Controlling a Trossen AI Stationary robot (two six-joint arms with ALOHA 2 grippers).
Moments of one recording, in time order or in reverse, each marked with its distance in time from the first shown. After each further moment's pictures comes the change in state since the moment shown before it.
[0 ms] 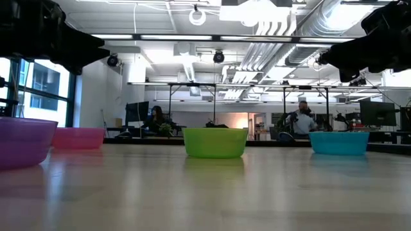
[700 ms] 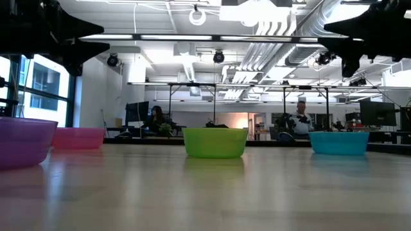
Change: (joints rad) left arm 0.000 0.000 0.000 0.080 0.000 -0.239; right arm 0.000 0.000 0.019 0.207 0.178 0.254
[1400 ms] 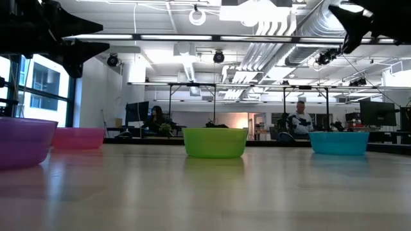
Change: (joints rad) left arm 0.000 0.000 0.000 -0.001 0.021 -0.062; right arm 0.000 0.000 0.019 0.143 -0.117 -0.124
